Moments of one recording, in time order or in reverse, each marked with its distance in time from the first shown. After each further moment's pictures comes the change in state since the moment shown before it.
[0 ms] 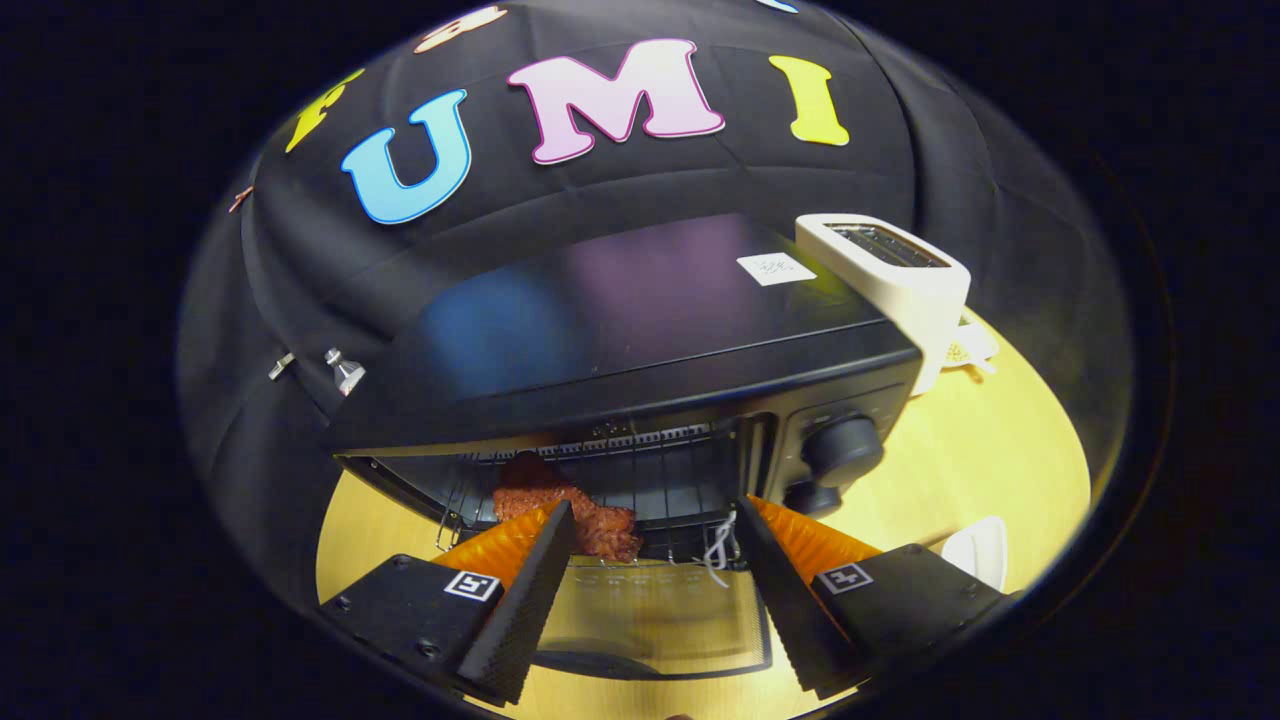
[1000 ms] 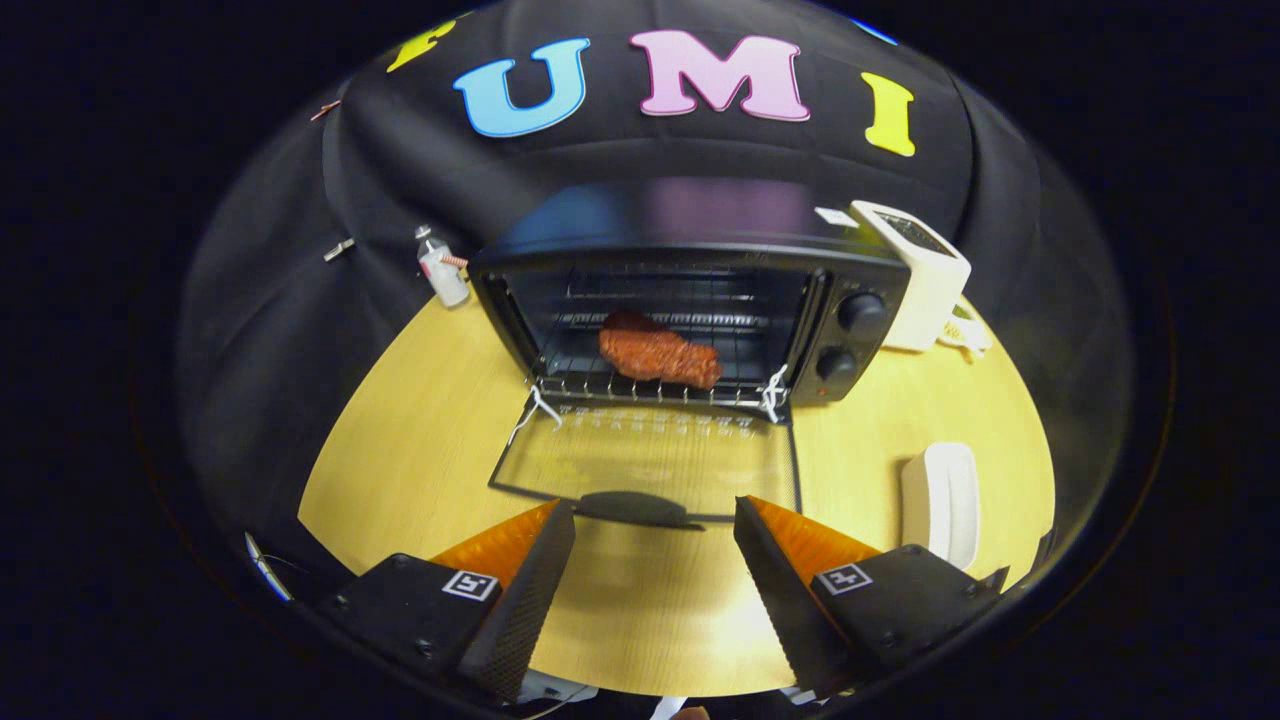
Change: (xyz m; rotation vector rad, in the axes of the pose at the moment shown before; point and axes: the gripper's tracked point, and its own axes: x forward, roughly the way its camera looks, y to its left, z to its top) arm -0.102 0.054 -0.113 -0.194 0.222 0.079
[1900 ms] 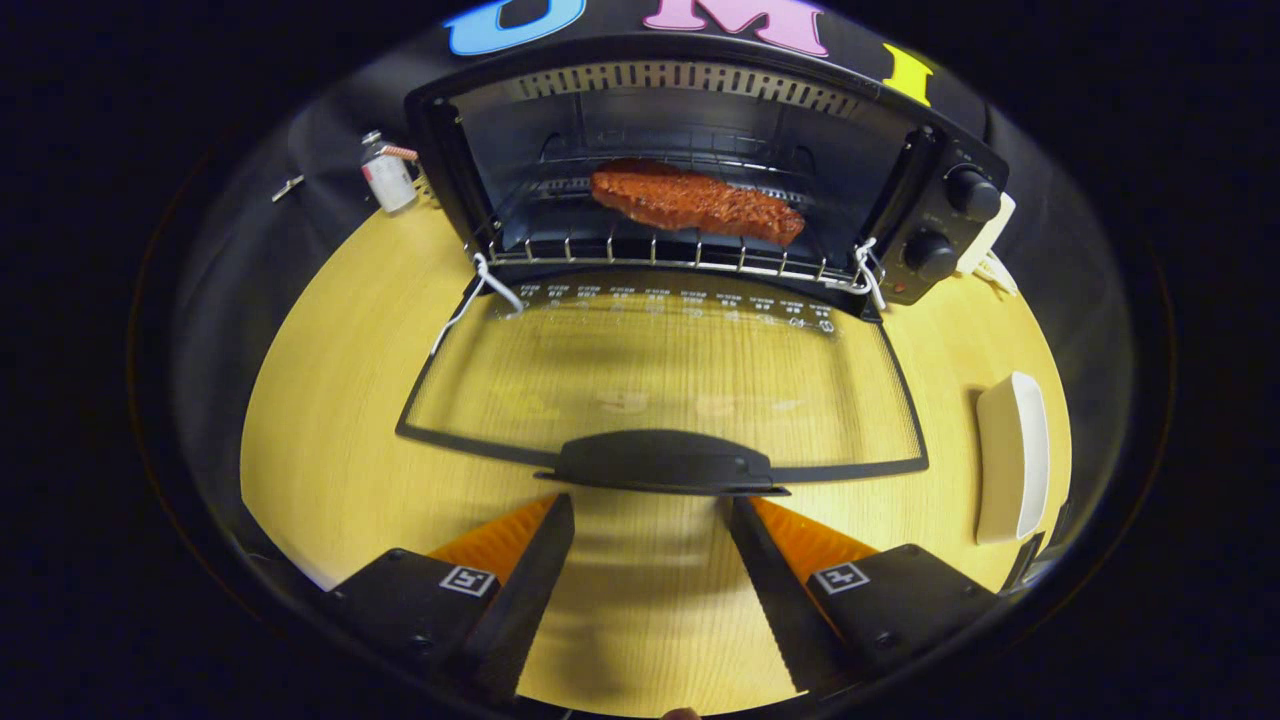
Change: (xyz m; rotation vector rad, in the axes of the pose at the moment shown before) arm 0.087 0.013 -0.063 0.037 0.209 -0.150
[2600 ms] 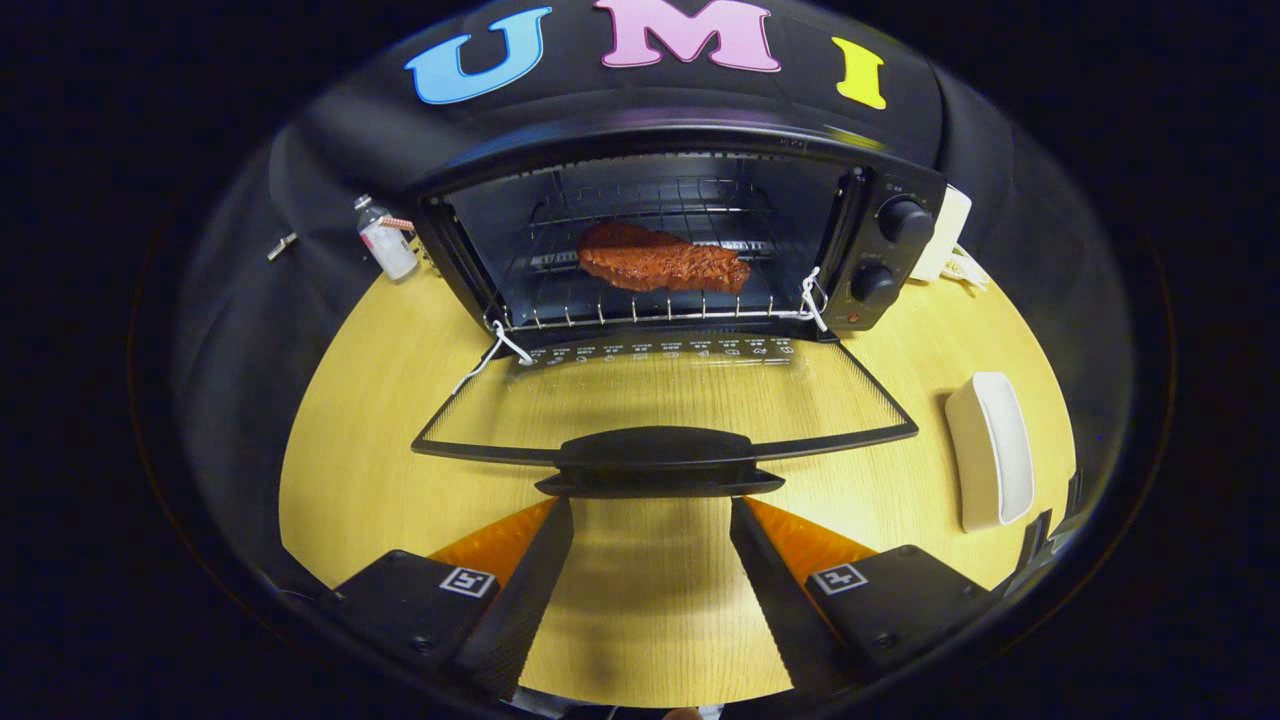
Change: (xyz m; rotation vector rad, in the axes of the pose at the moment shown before) arm -0.043 0.001 0.022 0.084 -0.137 0.052
